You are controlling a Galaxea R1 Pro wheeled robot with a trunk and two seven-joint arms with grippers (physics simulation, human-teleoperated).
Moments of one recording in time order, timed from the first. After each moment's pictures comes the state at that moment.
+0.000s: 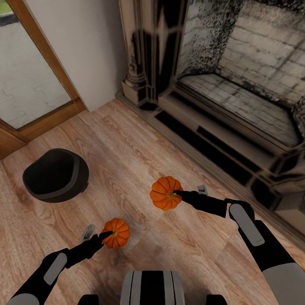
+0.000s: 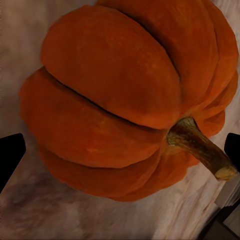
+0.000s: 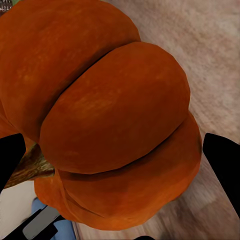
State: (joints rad) left arm -0.49 0.18 0.09 -0.63 0.73 0.60 -0.55; right arm -0.61 -0.25 0.19 -1.26 -1.06 0.88 0.40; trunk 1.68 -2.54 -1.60
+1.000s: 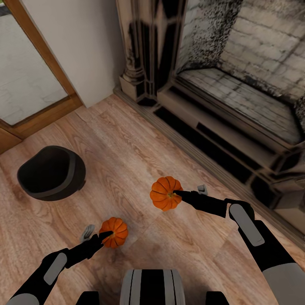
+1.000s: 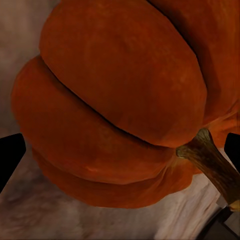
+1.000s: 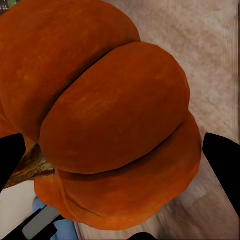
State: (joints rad) left arm -0.49 0.18 0.09 -0.63 0.73 0.60 -0.55; right arm -0.61 -0.25 0.19 -1.26 -1.06 0.89 0.40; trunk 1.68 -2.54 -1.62
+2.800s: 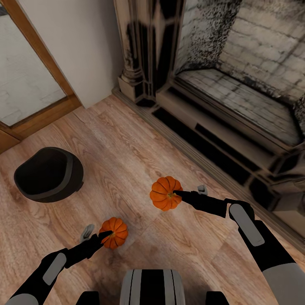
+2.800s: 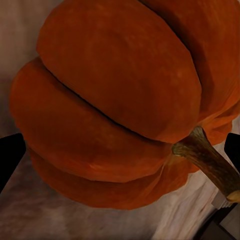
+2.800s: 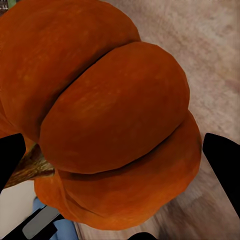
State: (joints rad) left arm -0.49 0.19 0.09 -0.63 0.73 0.60 -0.57; right arm -0.61 -0.25 0.19 -1.26 -1.06 0.89 0.40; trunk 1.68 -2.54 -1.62
